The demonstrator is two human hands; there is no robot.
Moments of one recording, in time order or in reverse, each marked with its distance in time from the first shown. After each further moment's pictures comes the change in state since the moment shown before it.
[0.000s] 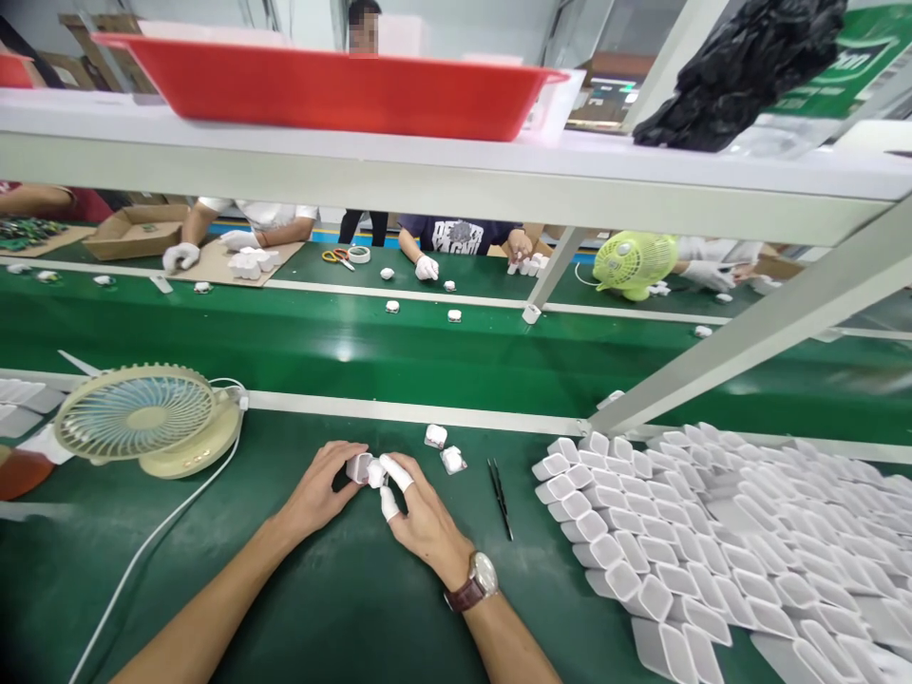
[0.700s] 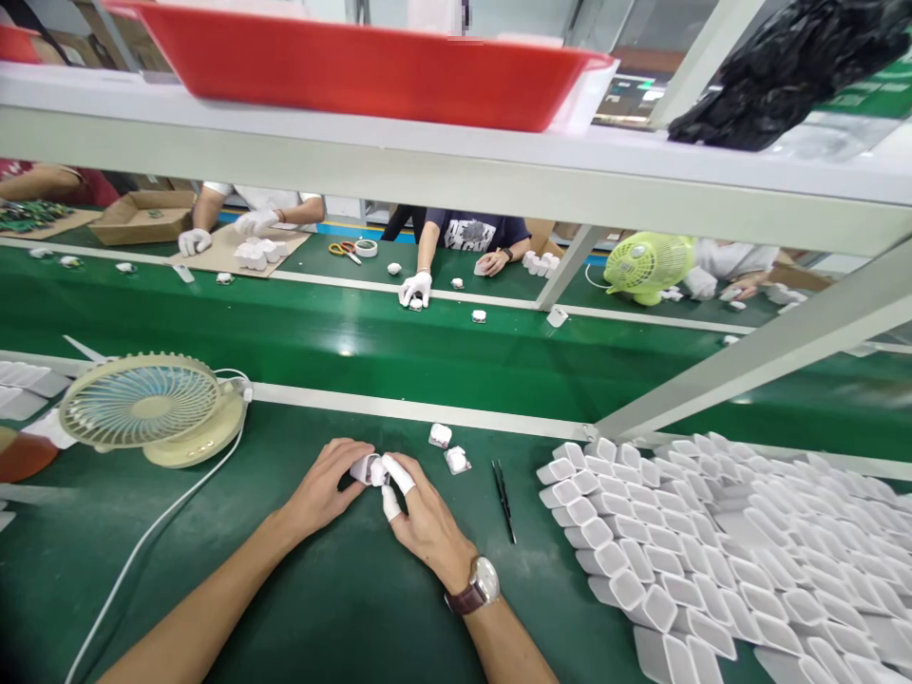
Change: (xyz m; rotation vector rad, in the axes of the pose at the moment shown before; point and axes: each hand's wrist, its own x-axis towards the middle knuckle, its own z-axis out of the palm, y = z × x) left_hand 0.000 -0.001 0.002 0.030 0.001 0.104; right_hand -0.003 0.002 0.003 -0.096 -0.037 -0.034
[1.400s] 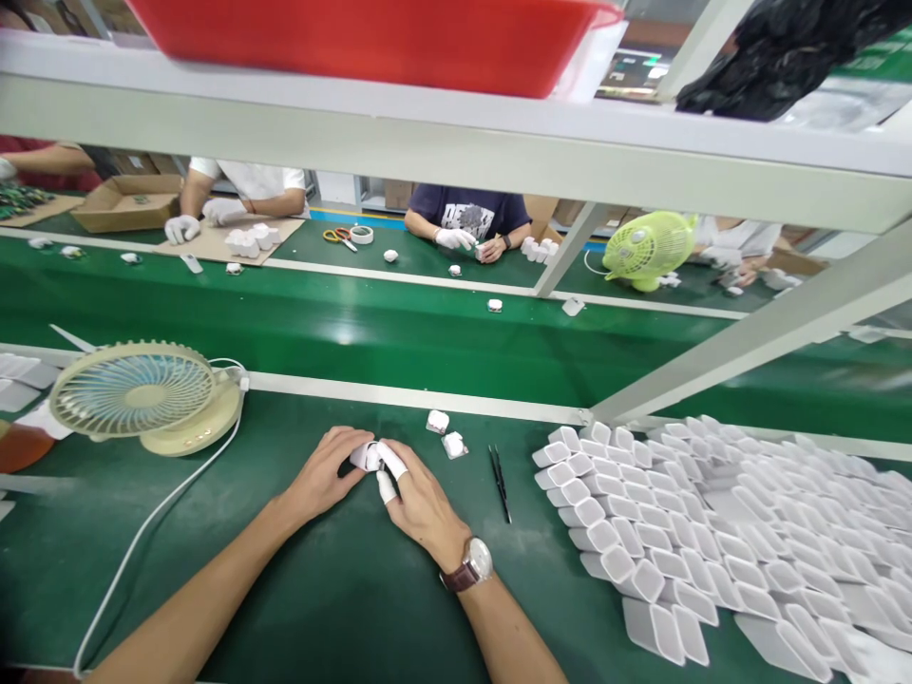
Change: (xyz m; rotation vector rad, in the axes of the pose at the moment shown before) left_hand 0.000 0.005 0.002 -0.033 -0.009 -0.033; right_hand 0.000 -0.001 0.003 -0.037 -0.017 0.001
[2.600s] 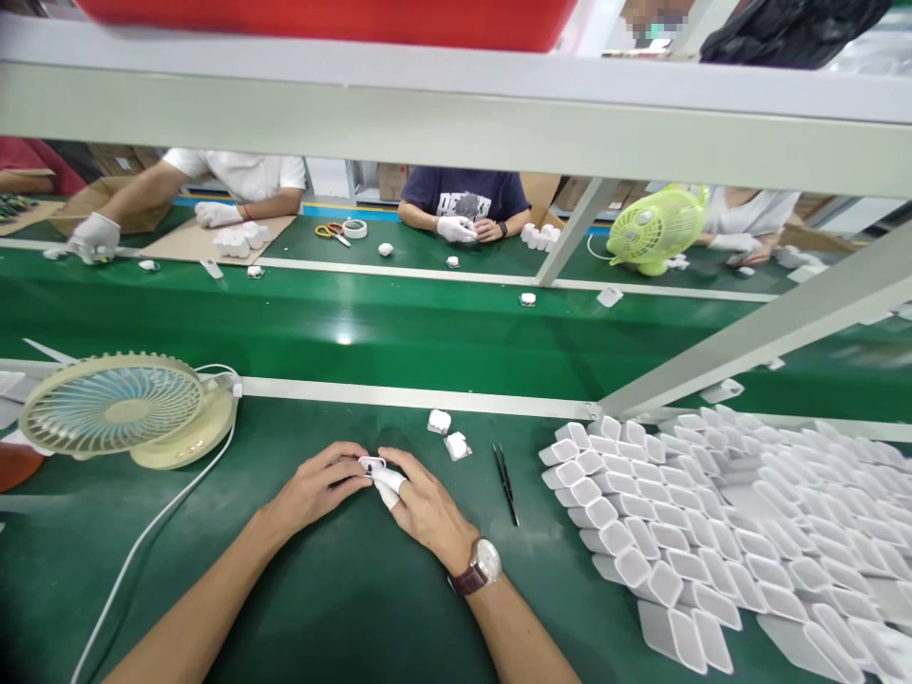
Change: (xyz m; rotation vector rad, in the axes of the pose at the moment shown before) left_hand 0.003 0.007 -0.016 -0.094 -0.073 0.099; right_hand -0.005 0.013 0.002 0.078 -0.036 -0.029
